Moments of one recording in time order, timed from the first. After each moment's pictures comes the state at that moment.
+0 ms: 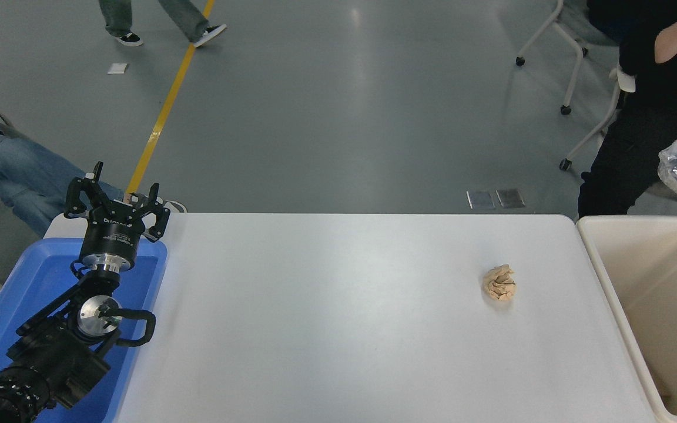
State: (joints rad) left arm -0.61 0.21 -0.90 -0.40 -0.07 -0.57 -0.54; right arm 0.89 -0.54 -0.61 0.17 0.10 0.01 -0.16
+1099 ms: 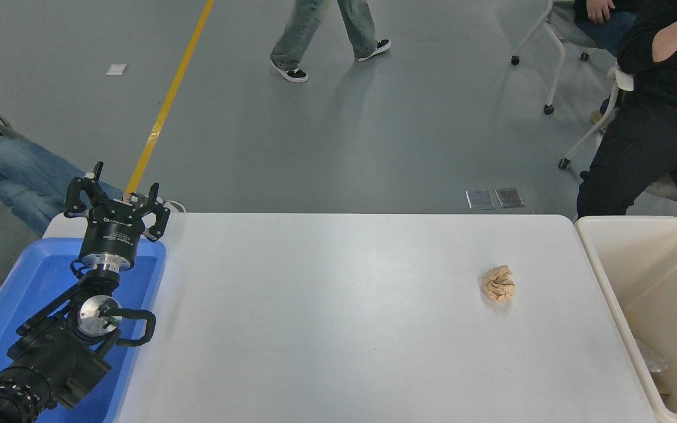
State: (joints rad) left arm -0.61 0.21 -0.90 -0.40 -0.07 -0.57 -0.54; right arm 0.76 -0.48 -0.52 0.18 0.15 -0.10 -0.16
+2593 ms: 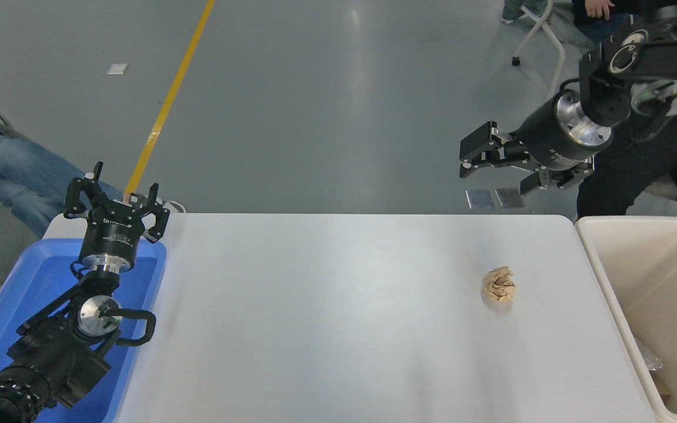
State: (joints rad) left arm -0.61 0.21 -0.90 -0.40 -0.07 -0.57 -0.54; right arm 2.22 -0.45 -1.11 1.40 -0.02 0.64 -0.16
